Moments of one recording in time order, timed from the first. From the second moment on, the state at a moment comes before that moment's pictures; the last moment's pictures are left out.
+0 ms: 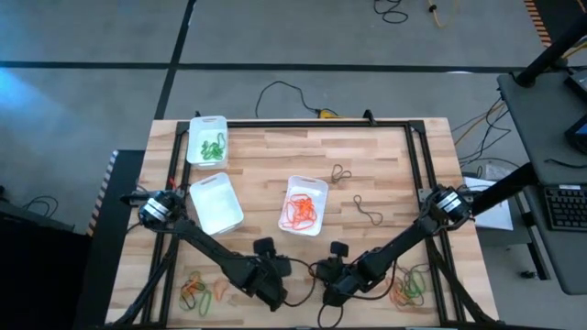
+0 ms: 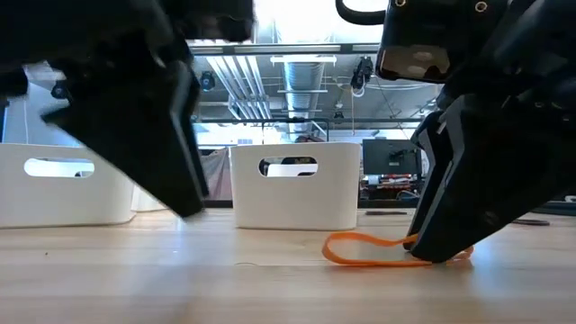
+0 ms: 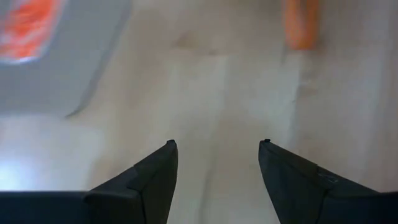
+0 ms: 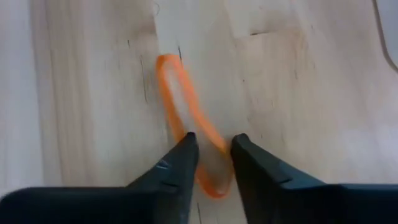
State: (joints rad) left arm -0.61 2.06 1.45 -0.71 -0.46 -0.74; right arm 0.62 2.05 1.20 -0.32 0.35 0.75
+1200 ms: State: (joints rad) left arm -1.08 1.46 0.98 -0.42 -0.42 -1.38; right arm 0.09 2.02 1.57 -0.88 0.30 0.51
